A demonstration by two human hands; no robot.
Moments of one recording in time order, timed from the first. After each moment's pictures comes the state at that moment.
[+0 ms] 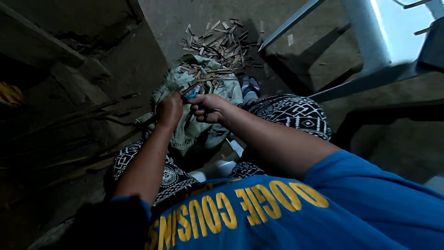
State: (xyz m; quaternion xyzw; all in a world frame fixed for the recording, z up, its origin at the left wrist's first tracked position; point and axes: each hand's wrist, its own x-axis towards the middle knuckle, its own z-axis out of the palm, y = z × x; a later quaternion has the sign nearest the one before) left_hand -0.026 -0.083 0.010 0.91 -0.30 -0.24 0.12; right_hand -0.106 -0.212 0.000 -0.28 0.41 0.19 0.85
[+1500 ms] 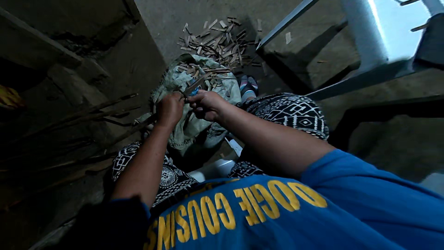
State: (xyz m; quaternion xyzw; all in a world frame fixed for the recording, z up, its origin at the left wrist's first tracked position) left_hand -0.025 -0.085 0.013 0.89 -0.32 -0.27 0.17; right_hand -0.101 -0.212 -0.001 -0.35 0.44 0.14 0.82
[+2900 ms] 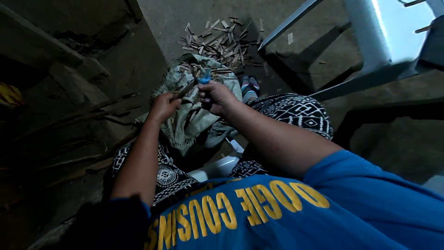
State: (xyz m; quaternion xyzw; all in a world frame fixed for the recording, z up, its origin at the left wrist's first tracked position) left_hand 0.010 -0.067 0.008 0.84 -0.24 -0.42 0.25; right_hand -0.103 -0.227 -0.005 -0.36 0.44 0.04 0.82
